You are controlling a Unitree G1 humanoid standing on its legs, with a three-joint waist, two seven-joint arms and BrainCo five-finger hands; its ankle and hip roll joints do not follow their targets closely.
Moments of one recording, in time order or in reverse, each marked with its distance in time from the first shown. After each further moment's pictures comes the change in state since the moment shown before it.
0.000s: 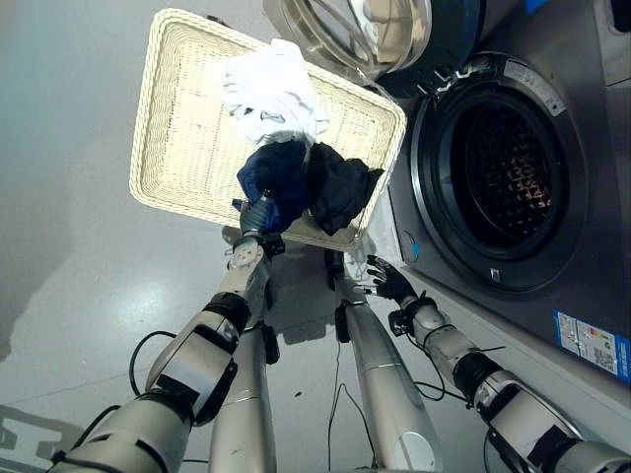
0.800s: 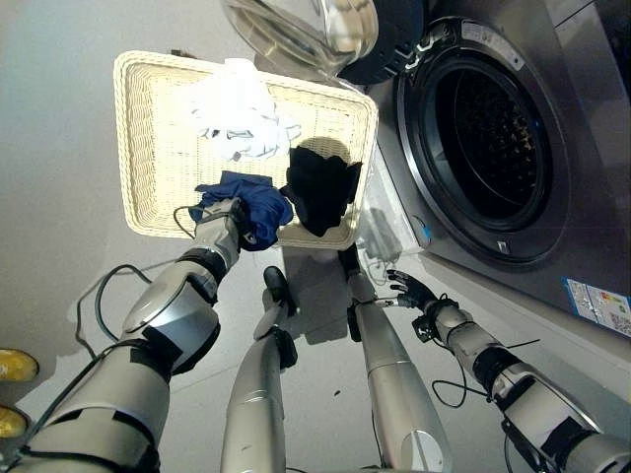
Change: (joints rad) left arm -0.328 0.168 -0.418 0.284 1.070 0.601 -0.217; right arm -0.051 -0.088 0.023 0.102 -0.098 0.094 0.104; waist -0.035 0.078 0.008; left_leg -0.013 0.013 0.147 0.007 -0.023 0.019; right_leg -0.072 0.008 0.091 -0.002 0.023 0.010
